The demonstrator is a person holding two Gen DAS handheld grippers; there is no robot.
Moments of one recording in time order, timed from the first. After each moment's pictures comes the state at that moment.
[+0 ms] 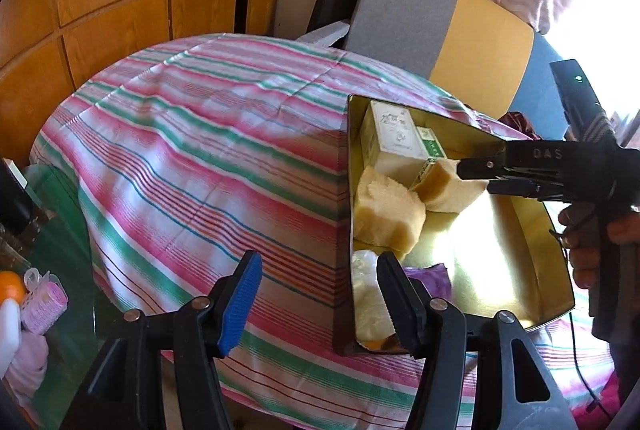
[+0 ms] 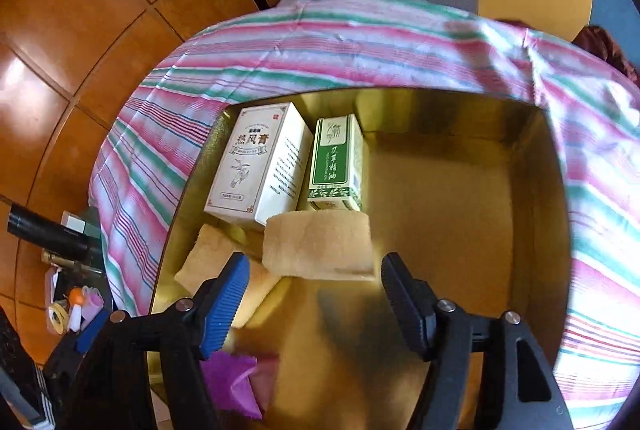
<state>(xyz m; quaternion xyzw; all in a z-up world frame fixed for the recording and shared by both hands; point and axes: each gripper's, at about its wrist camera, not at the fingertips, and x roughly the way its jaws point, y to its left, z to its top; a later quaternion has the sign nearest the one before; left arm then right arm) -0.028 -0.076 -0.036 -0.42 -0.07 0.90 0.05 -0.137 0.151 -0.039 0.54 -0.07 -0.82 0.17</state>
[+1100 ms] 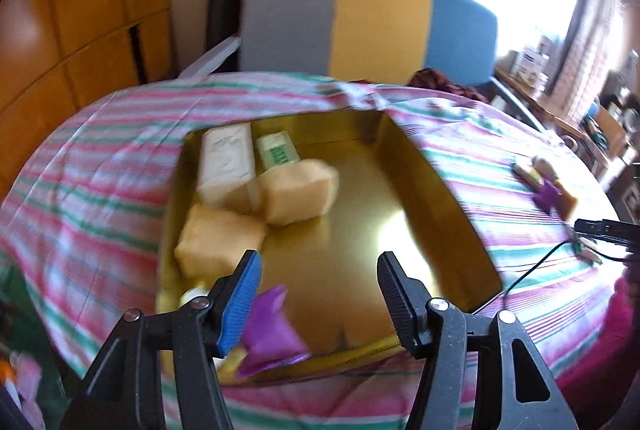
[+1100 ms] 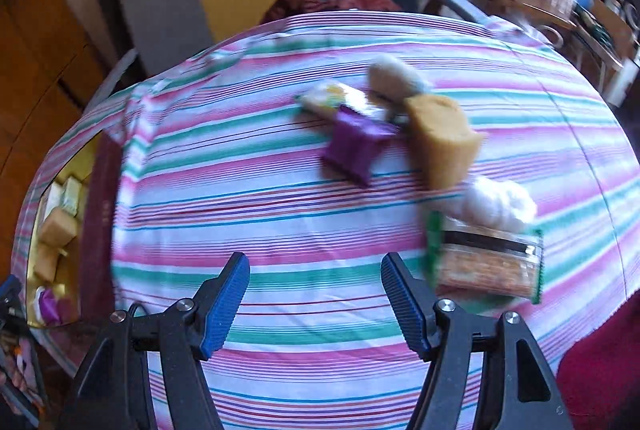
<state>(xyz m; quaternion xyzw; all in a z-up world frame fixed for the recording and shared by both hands) -0.024 0.064 -0.004 -0.40 0.04 0.90 0.19 0.061 0.497 -0.036 0.48 -0.18 -0.85 -0.16</state>
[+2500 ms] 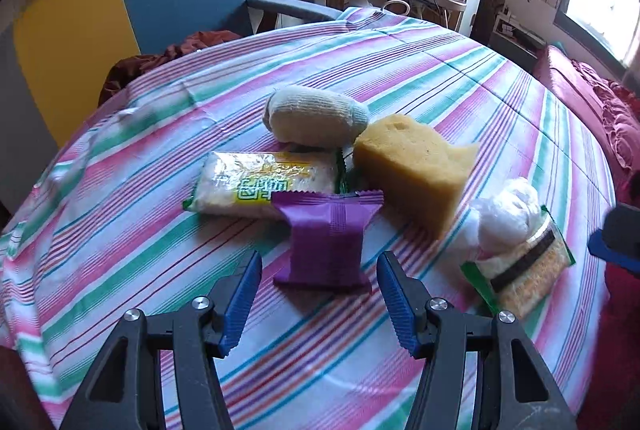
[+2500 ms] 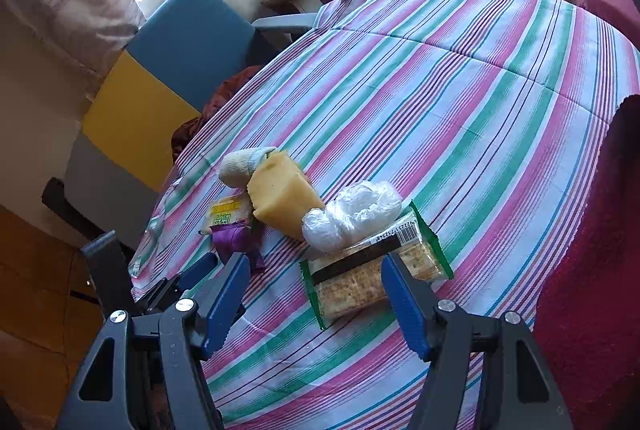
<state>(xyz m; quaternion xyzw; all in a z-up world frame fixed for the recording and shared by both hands) -0.040 0.507 -0.080 -0.40 0.24 0.75 0.47 0.137 0.597 -0.047 0.32 -0.45 -0.80 -0.26</state>
